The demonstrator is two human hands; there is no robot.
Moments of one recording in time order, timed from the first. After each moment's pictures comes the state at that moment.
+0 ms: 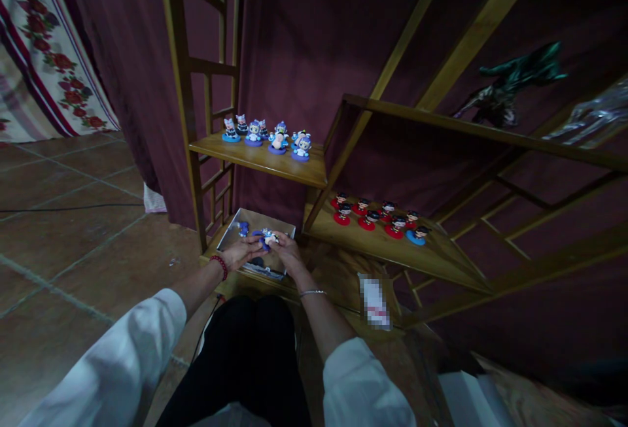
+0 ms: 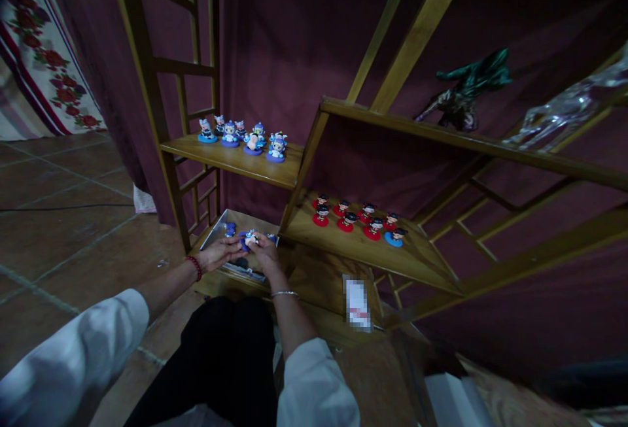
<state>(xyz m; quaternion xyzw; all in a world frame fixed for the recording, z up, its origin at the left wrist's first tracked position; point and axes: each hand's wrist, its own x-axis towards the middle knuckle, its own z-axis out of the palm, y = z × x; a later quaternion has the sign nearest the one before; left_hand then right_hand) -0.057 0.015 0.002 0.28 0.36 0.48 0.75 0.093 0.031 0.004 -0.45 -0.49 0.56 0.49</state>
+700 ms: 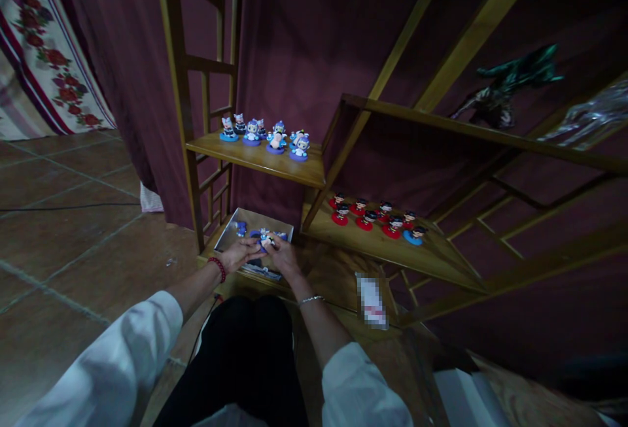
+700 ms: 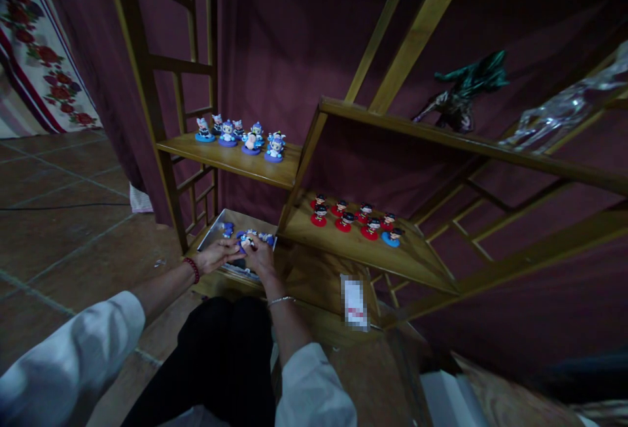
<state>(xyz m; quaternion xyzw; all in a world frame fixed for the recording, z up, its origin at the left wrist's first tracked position) -0.055 0.010 0.008 0.28 0.36 0.48 0.75 0.096 0.022 0.010 -0.51 -0.66 0.36 0.42</state>
